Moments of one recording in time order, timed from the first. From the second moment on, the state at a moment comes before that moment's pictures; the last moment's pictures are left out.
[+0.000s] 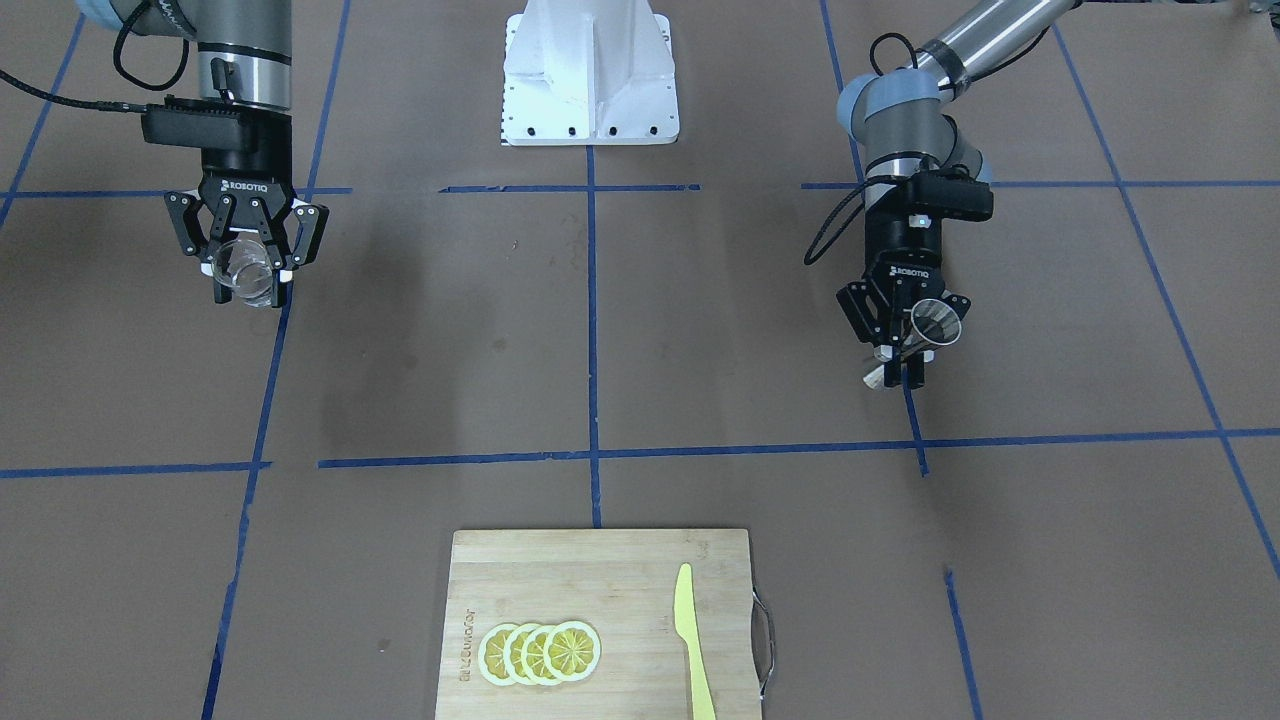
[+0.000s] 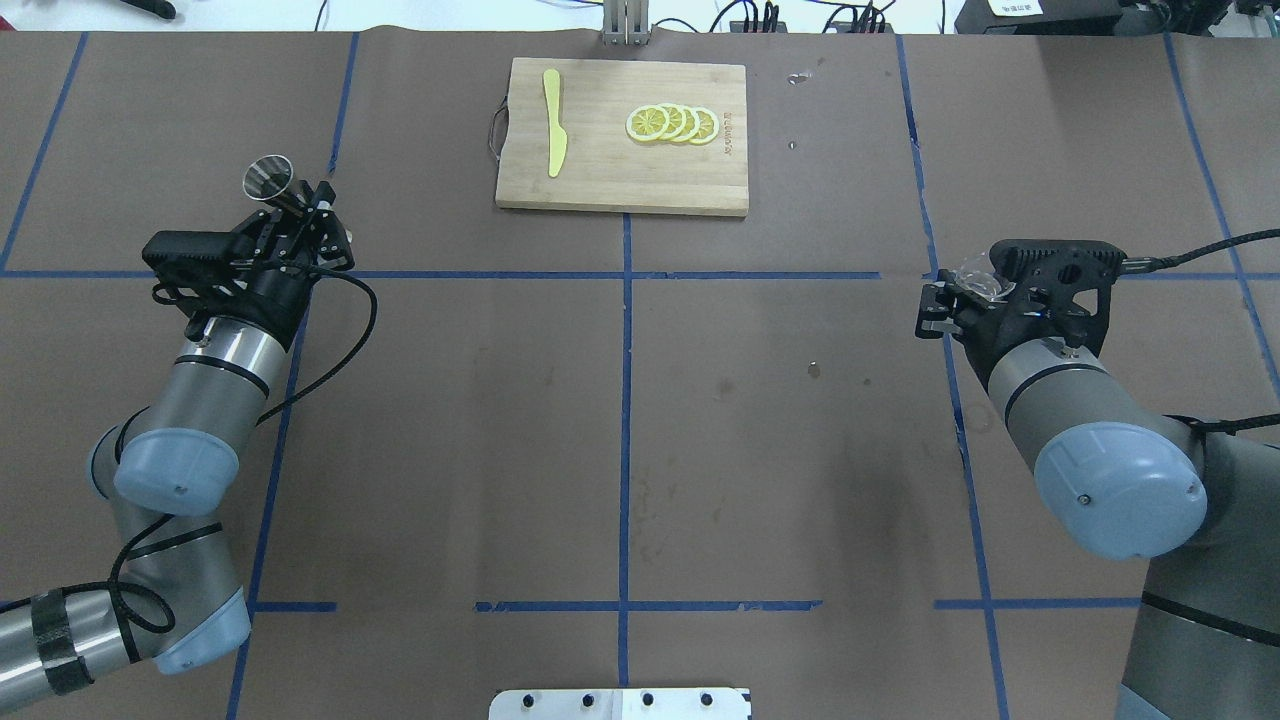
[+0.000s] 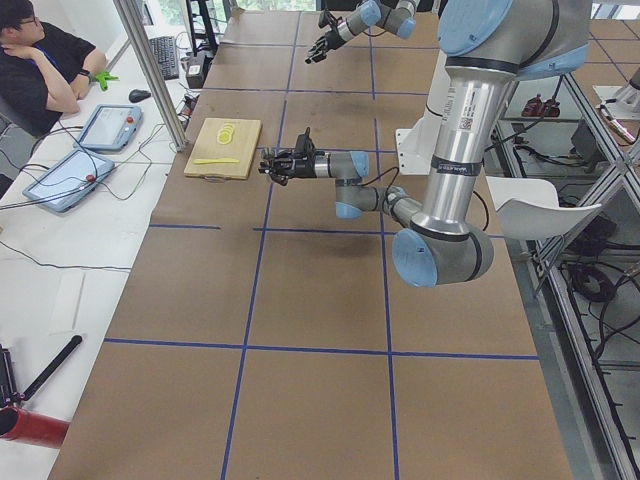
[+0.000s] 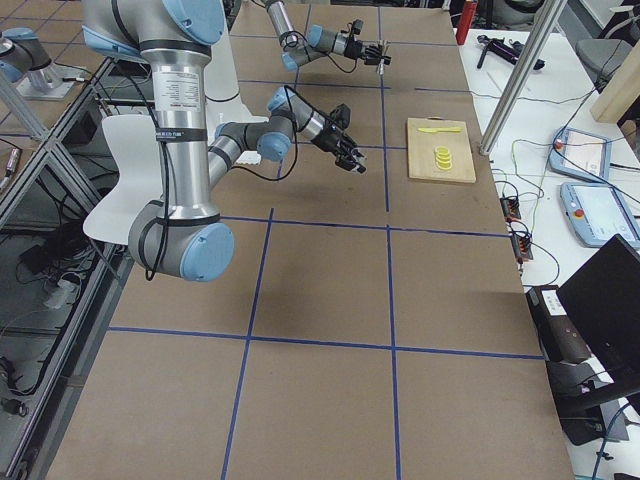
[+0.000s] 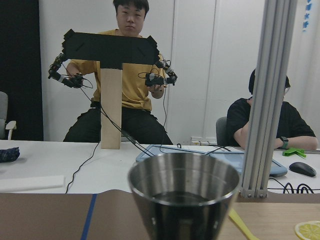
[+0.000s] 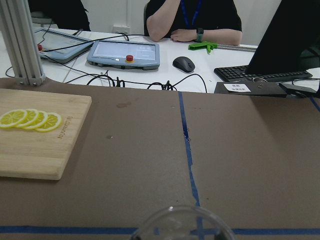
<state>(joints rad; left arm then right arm) -0.46 -1.80 -1.56 -2.83 -0.65 -0.99 0.42 -1.54 2.15 -1.33 0.97 1.29</state>
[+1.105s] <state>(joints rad) -0.45 -1.64 -1.56 -2.70 -0.62 -1.14 0.35 -1.65 2.06 -1.12 0.86 1.44</state>
